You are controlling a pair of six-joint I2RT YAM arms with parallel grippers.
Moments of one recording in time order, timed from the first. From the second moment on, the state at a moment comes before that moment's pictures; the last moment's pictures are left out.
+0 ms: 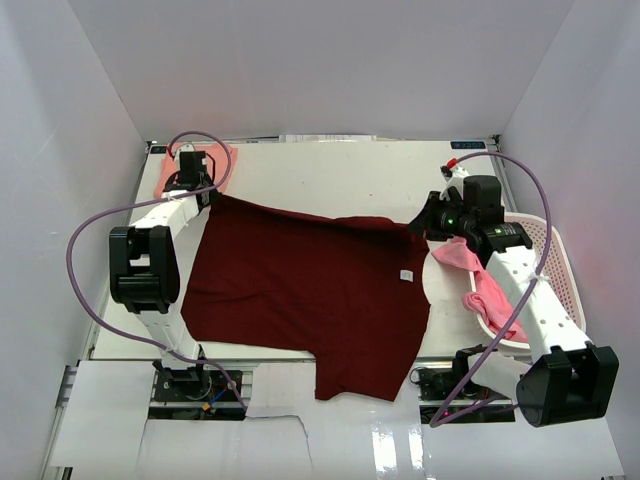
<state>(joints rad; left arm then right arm) -0.01 1.82 1.29 -0.19 -0.23 -0.41 0.18 1.14 0.98 -0.49 -0.41 0.28</state>
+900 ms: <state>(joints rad) -0.01 1.78 1.19 -0.22 -0.26 -0.42 0.18 1.07 0.87 -0.58 -0.43 0.28</state>
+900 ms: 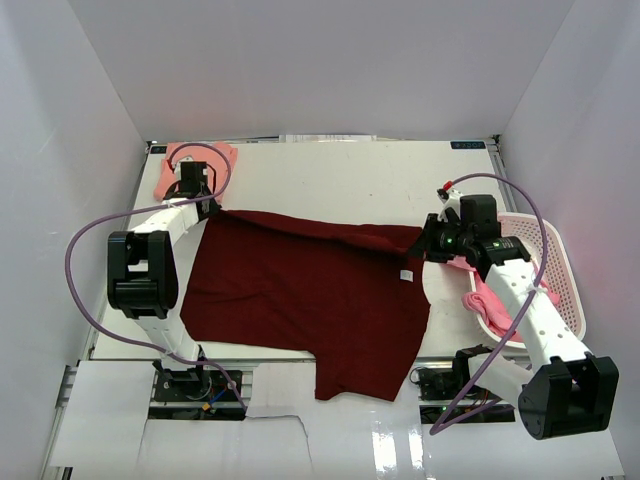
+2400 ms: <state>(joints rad) 0.25 1.69 1.01 -0.01 0.30 -0.40 0.18 1.13 0.80 -0.59 -0.51 0.28</state>
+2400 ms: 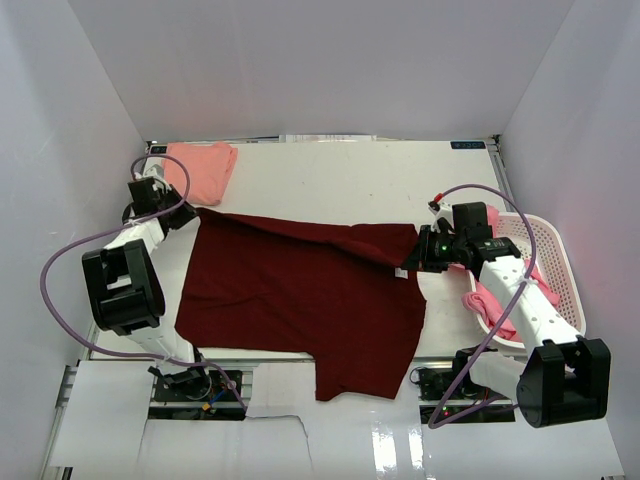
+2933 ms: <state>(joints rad) 0.33 1.83 1.06 0.02 0.75 -0.37 0.18 1.16 0.80 -0.58 -0.57 0.27</state>
